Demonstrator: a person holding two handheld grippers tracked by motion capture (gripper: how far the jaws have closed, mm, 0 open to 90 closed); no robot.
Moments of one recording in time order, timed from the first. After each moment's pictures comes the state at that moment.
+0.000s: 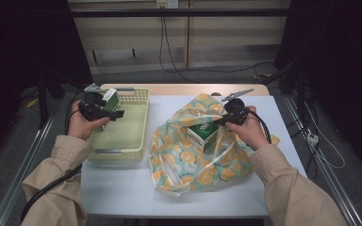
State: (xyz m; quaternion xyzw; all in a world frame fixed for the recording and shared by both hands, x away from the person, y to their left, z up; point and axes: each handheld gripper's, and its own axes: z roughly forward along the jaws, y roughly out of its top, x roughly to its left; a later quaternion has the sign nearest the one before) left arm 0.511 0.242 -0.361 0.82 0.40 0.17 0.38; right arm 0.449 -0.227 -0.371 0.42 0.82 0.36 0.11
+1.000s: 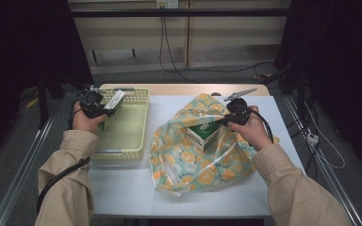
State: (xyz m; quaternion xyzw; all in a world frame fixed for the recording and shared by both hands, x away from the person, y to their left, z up) left arm 0.537 0.245 -0.392 0.82 0.45 0.20 0.29; right arm 0.446 -0.233 -0.368 0.42 0.82 0.36 0.11
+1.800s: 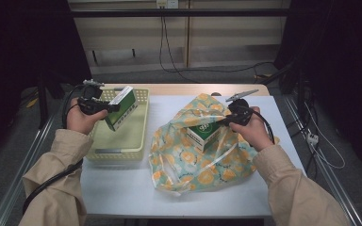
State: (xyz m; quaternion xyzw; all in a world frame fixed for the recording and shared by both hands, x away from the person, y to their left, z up) left arm 0.499 0.225 -0.330 0.81 0.43 0.13 0.37; right arm 0.446 -0.238 -0.372 0.43 0.82 0.37 0.10
